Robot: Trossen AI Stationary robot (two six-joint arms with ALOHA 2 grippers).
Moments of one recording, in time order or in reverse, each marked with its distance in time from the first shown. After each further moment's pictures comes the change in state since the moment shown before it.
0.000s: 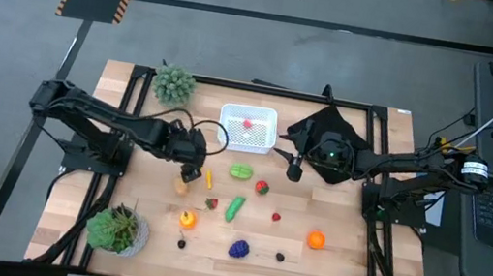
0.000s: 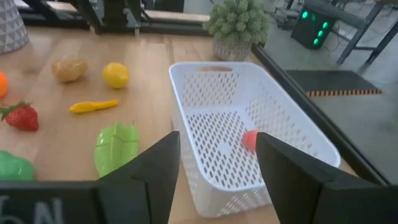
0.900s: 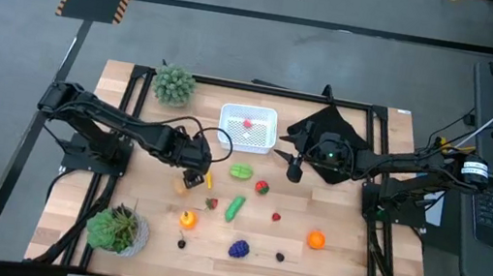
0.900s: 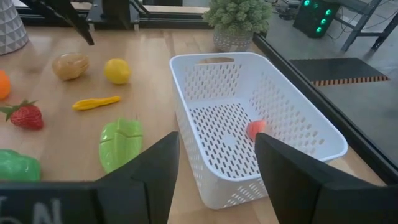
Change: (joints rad) left arm -0.018 0.088 0.009 0.027 0.047 -0.035; right arm 0.004 0.000 0.000 -0.022 0.000 0.048
